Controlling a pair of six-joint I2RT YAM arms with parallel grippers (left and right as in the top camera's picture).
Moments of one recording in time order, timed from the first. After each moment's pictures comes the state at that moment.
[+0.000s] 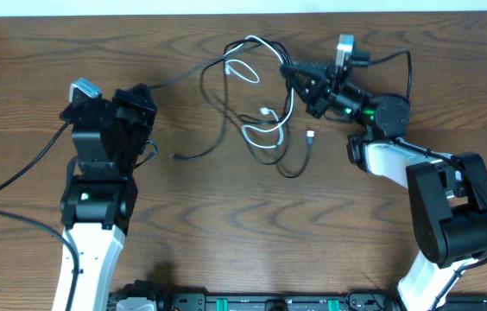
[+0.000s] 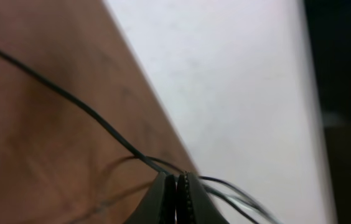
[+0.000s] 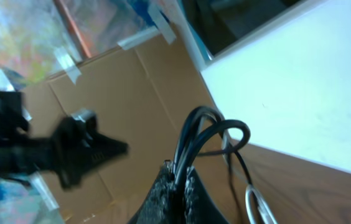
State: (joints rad) left arm -0.03 1.06 0.91 -0.23 0.04 -1.15; right arm 0.25 1.91 0.93 1.53 -0.87 0.92
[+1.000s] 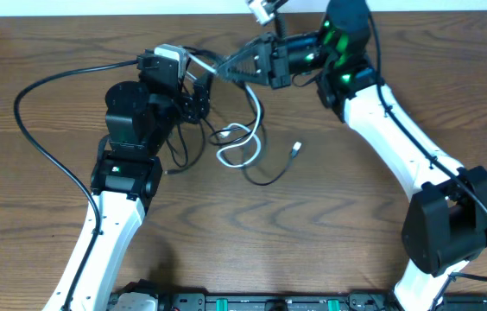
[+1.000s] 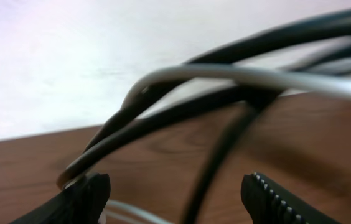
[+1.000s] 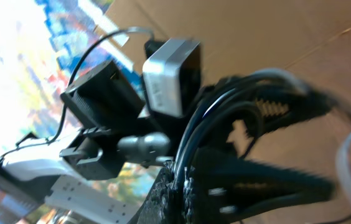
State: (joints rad) left arm -0.16 1.23 0.91 0.08 0.23 -0.06; right arm 0.42 1.90 1.58 0.48 -1.39 0.90
